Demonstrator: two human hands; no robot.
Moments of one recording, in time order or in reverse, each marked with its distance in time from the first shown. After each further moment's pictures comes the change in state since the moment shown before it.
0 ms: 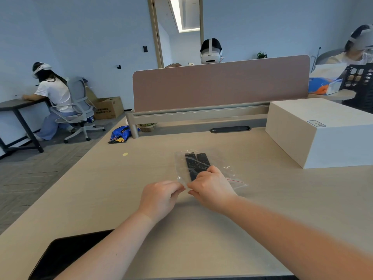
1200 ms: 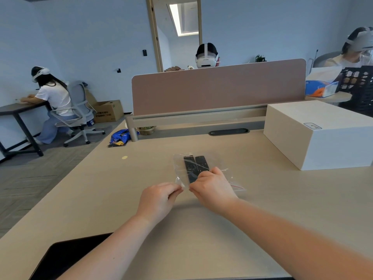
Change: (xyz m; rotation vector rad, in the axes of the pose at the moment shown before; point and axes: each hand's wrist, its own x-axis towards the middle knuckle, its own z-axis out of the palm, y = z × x) left_hand -0.001 0.002 0.000 -0.091 0.005 -0.121; right_hand -0.005 0.002 -0.007 -0.007 0.036 0.094
